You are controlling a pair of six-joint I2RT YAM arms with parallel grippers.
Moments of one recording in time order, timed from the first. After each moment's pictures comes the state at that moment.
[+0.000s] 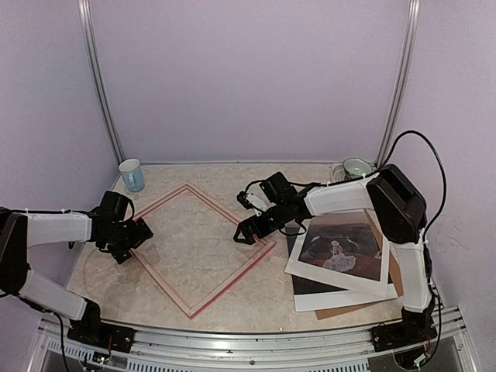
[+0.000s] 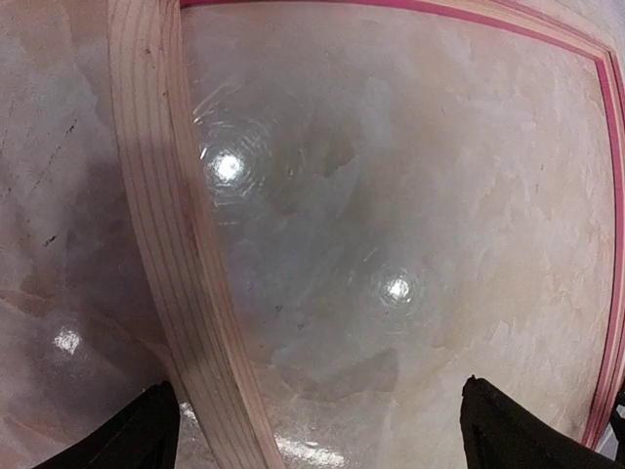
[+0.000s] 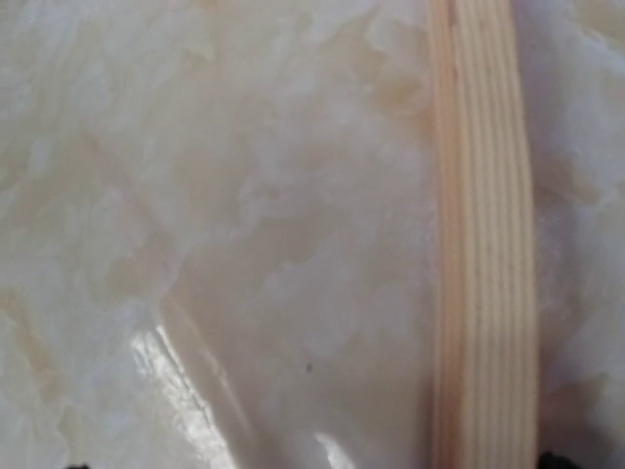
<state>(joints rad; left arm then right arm) -0.19 1.34 0.58 -0.28 -0.02 -0.90 0.77 2.18 1.49 -0.18 -0.36 0.13</state>
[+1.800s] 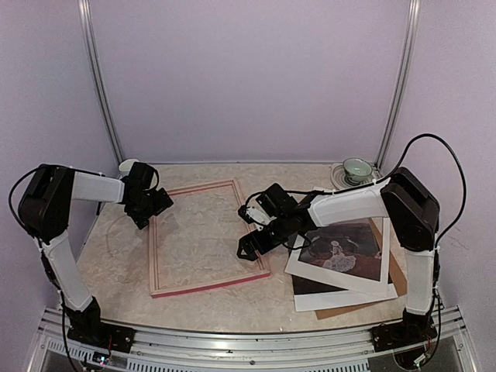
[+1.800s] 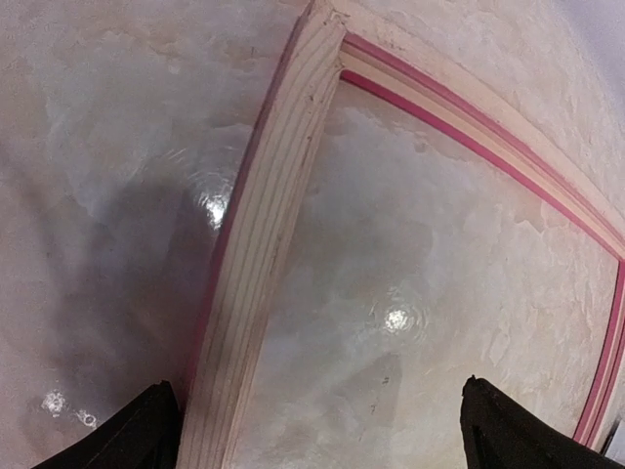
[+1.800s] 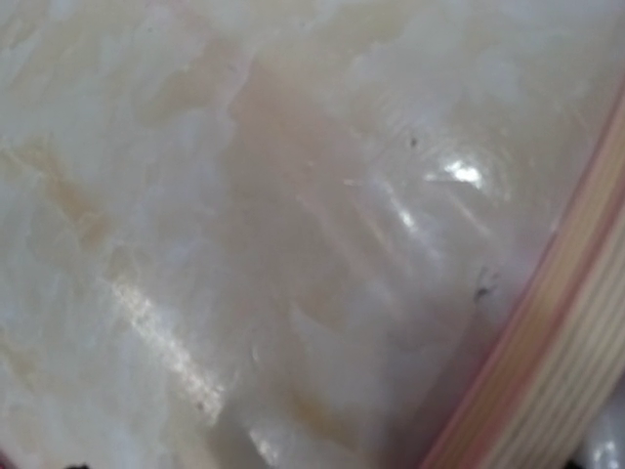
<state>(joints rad) -0.23 1.81 1.04 -0.21 -0.08 -0.86 0.88 2.05 1.35 -0.25 -0.23 0.20</state>
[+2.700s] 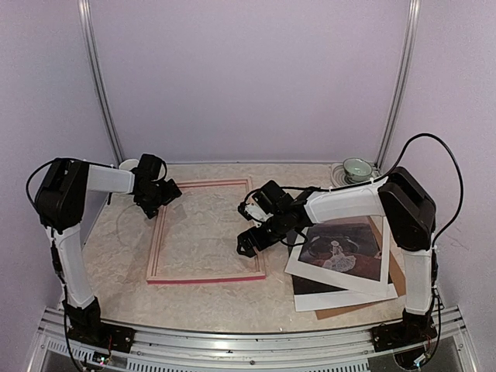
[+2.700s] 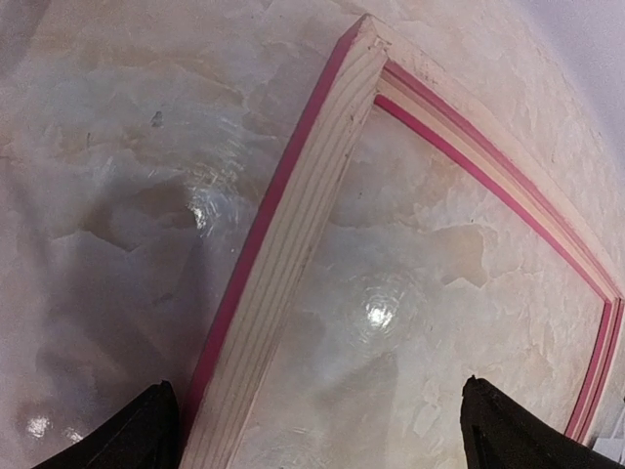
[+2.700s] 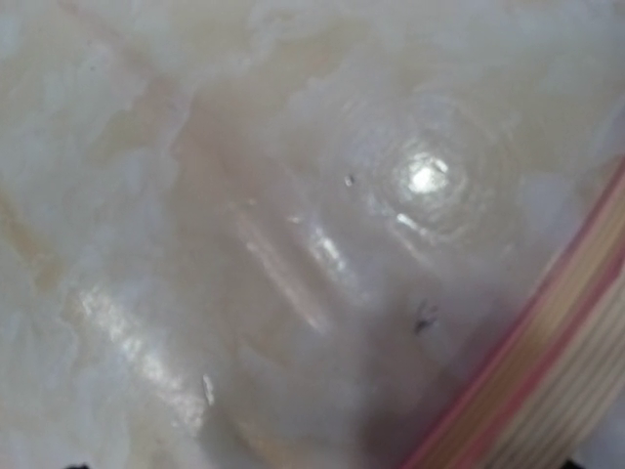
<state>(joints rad) -0.23 1.99 1.26 -0.21 -0.03 -0.83 0.88 2.07 1.42 -0.31 -0.16 0.21</state>
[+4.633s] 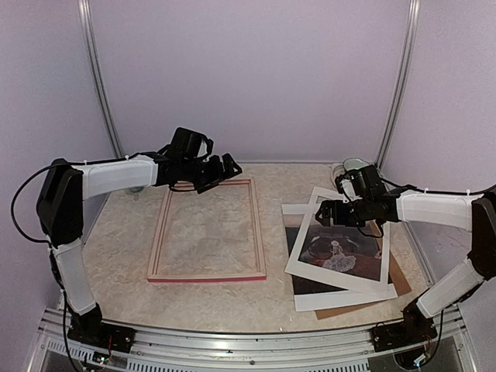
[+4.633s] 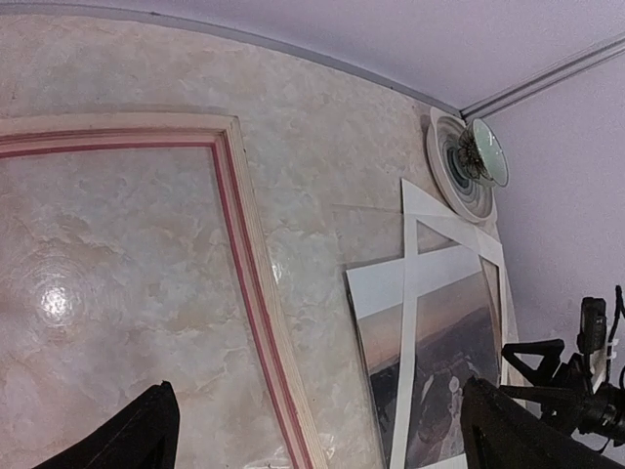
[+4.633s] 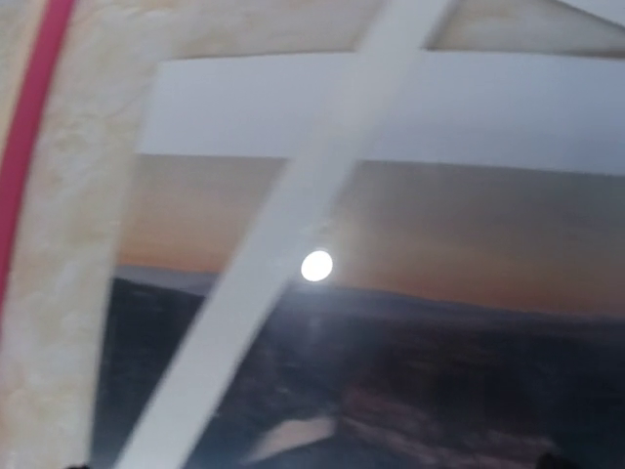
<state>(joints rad) -0.57 1.89 1.47 -0.16 0.17 -0.69 0.43 1.46 0.87 -0.22 -0.07 0.37</state>
